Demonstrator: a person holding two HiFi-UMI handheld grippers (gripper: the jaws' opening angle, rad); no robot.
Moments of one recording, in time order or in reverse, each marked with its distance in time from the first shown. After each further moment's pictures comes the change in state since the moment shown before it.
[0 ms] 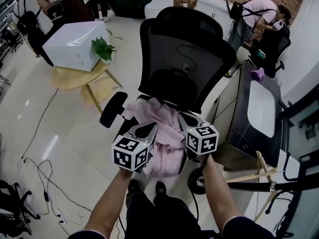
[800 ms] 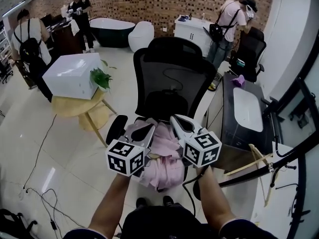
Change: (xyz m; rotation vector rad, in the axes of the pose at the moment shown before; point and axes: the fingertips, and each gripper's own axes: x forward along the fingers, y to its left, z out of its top) left arm -0.082 -0.026 0.099 0.126 -0.158 -0.141; right arm -0.087 0.118 0.127 -0.077 -0.306 -0.019
